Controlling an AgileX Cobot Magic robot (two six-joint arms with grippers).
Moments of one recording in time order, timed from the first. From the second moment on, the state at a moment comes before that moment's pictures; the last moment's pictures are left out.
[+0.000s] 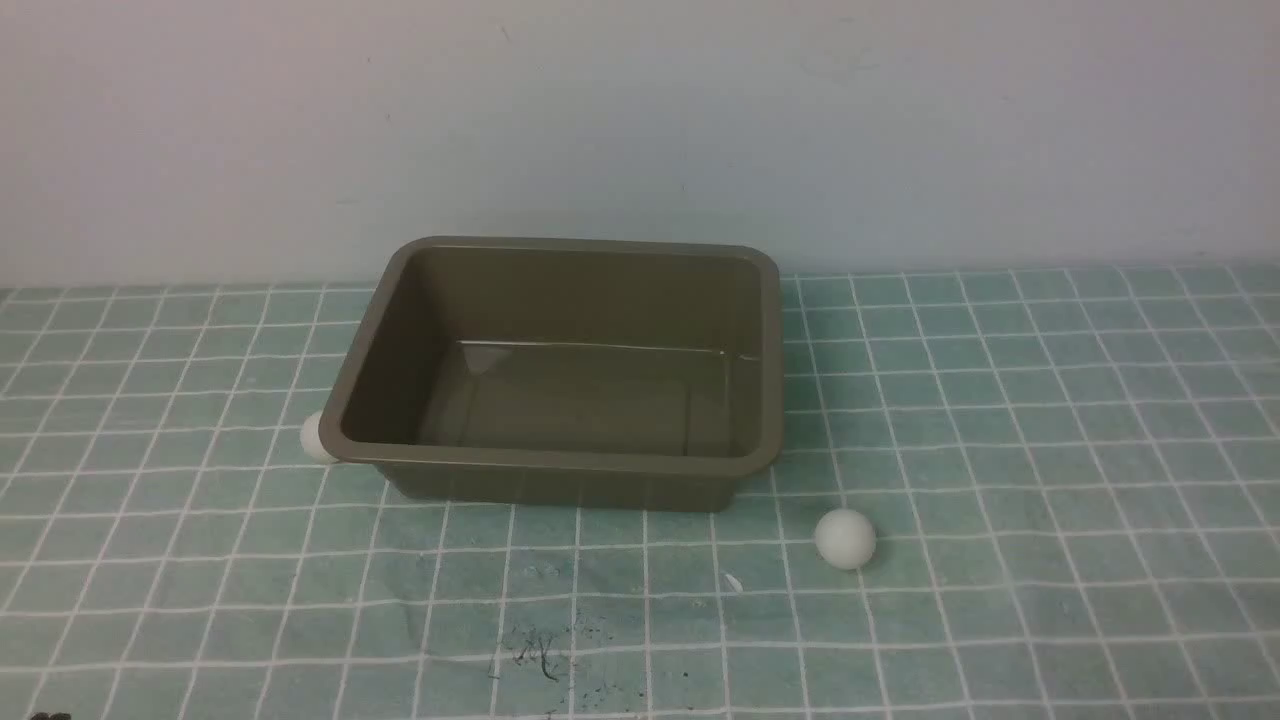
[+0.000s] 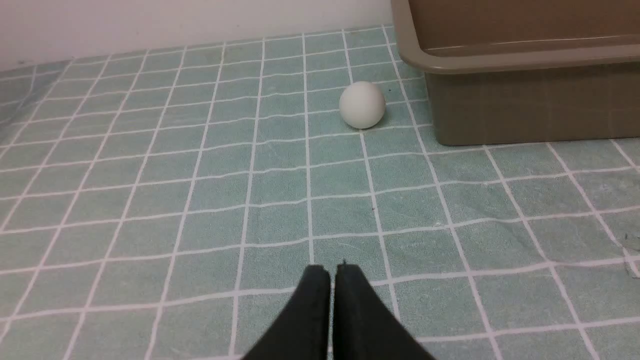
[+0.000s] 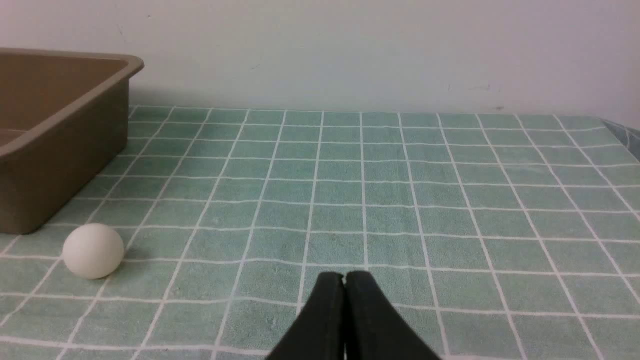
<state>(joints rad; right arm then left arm) 0.08 -0.02 0.02 -0.22 0.37 0.29 -0.02 -0.01 0.02 0.00 0.38 0.04</state>
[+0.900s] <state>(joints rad) 0.08 -0.02 0.02 -0.22 0.37 0.29 -0.02 -0.01 0.03 -0.14 0.26 -0.10</state>
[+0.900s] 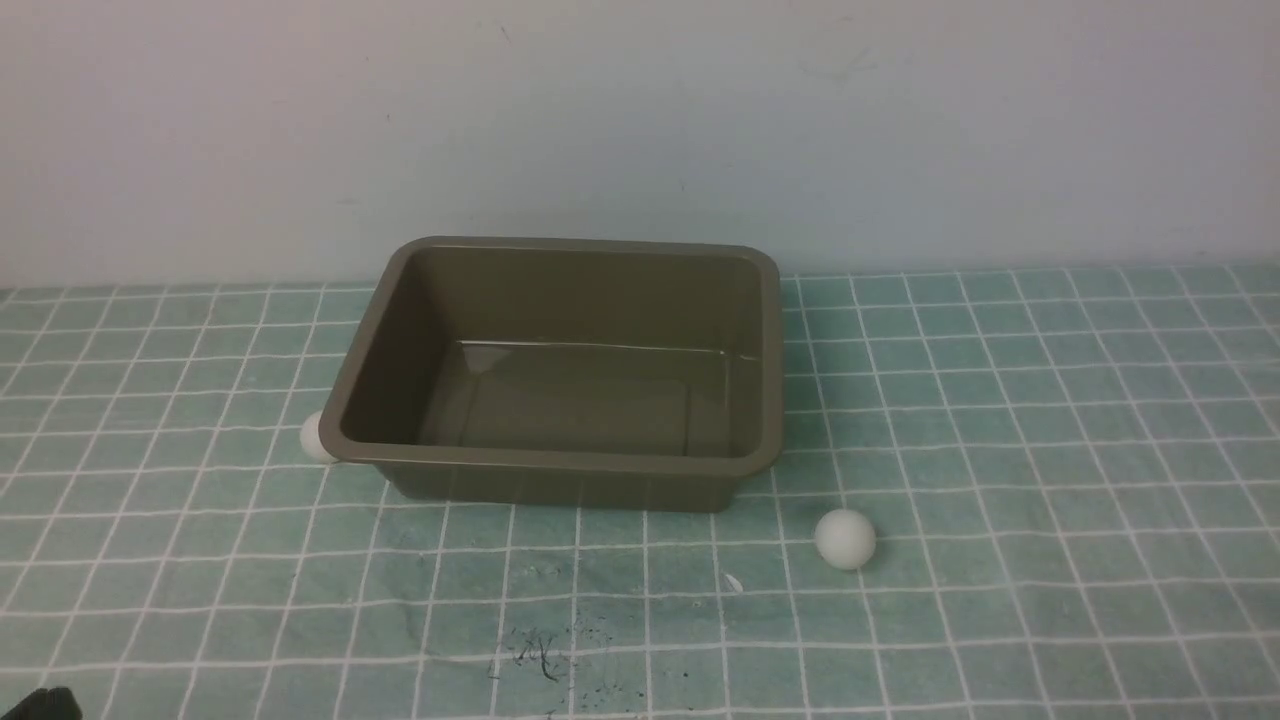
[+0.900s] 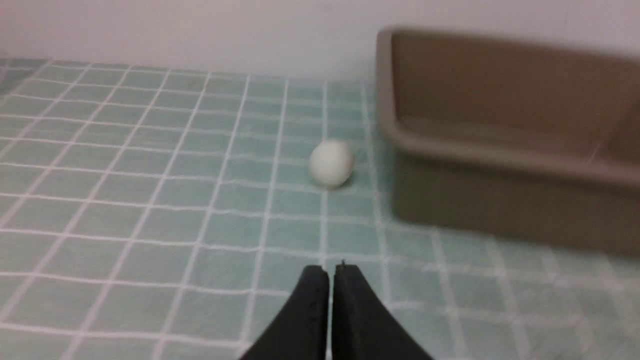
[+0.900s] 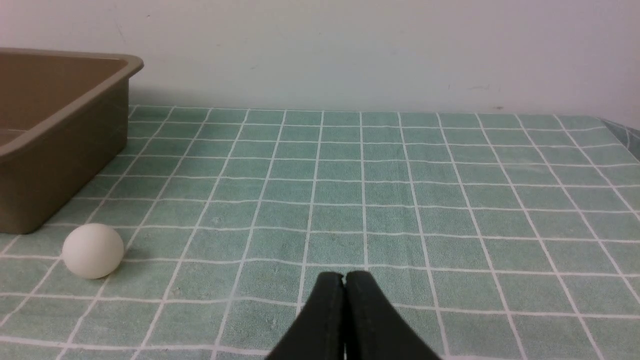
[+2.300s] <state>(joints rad) 0.08 -0.02 0.03 0.27 0.09 0.56 0.08 1.70 -1.26 -0.27 0.86 0.11</state>
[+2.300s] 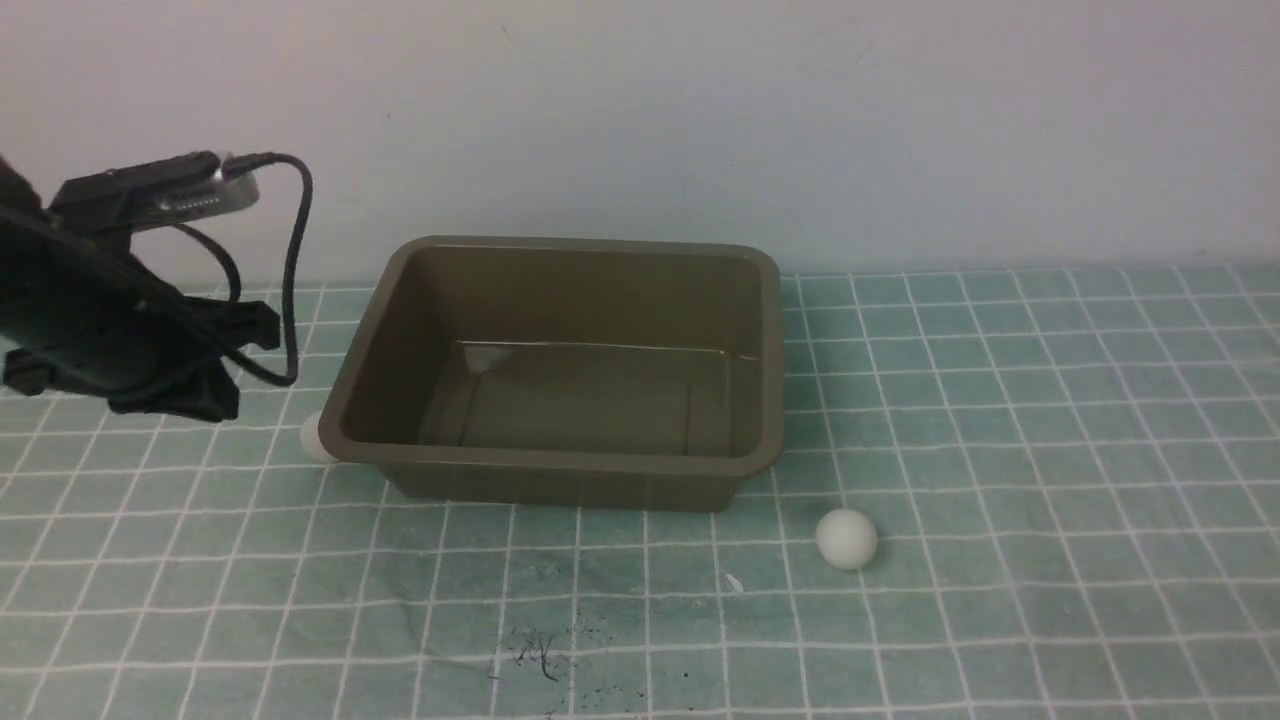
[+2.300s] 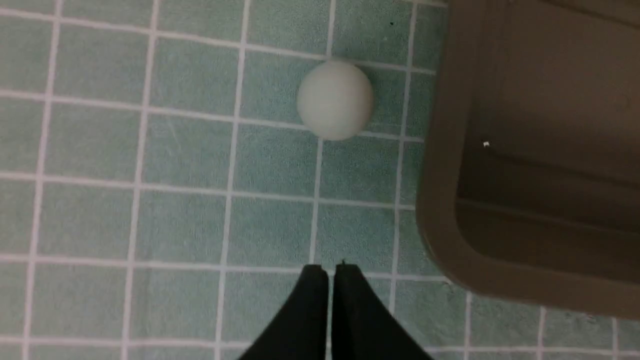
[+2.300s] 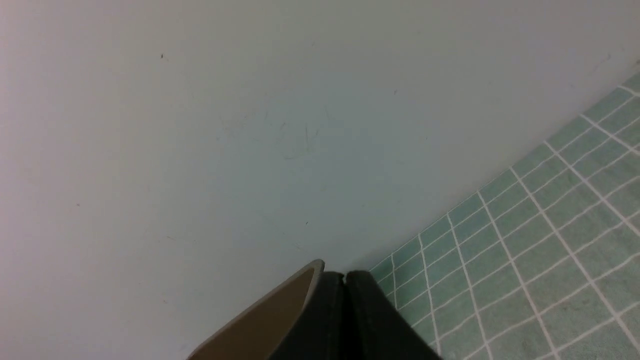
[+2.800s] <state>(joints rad) 0.08 -0.02 0.03 0.27 0.11 0.56 0.07 2.08 -1.59 -0.27 0.95 0.18</state>
